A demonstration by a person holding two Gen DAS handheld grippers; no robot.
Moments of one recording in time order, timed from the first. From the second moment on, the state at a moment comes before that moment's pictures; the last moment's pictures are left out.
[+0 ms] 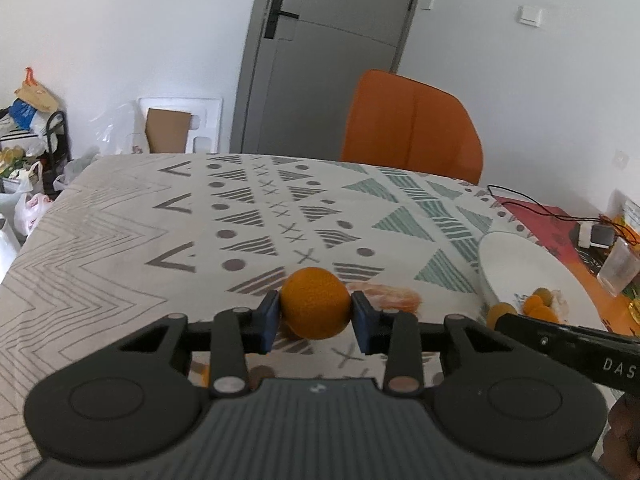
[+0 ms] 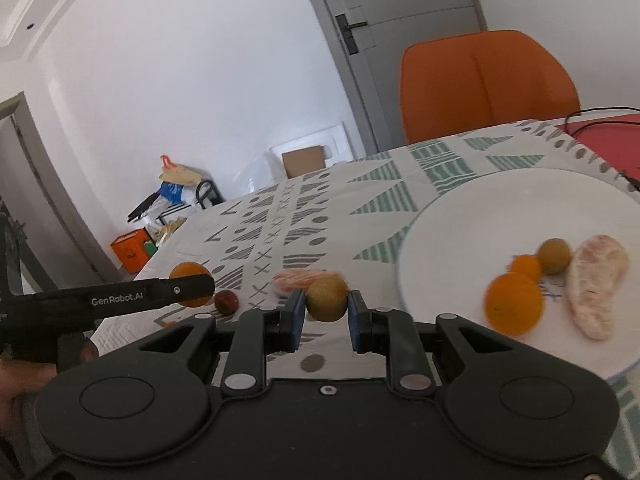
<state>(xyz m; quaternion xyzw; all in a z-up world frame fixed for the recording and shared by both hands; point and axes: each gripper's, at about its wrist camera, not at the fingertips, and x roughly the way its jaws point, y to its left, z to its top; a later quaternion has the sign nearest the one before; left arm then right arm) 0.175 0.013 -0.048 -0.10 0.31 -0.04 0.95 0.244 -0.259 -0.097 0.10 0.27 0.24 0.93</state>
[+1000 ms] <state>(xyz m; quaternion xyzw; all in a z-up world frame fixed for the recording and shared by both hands) 0.190 -0.092 -0.031 -0.04 0.30 -0.13 0.94 0.225 -0.361 -0.099 0.15 0.24 0.15 0.95</state>
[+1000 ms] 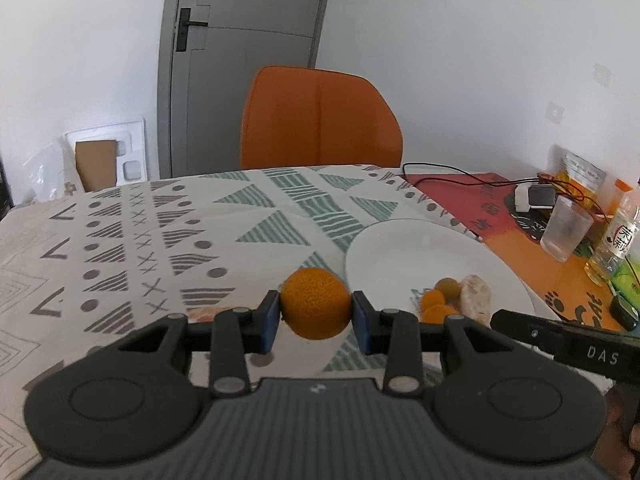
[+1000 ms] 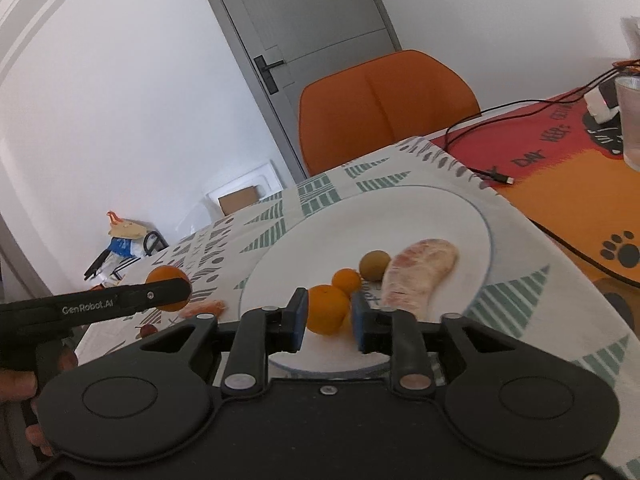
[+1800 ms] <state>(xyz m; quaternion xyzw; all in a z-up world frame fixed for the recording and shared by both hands) 0.197 -0.138 -0.020 -0.02 0.28 -0.16 0.95 0.215 -0.404 -0.101 0.18 0.23 0.13 0.95</state>
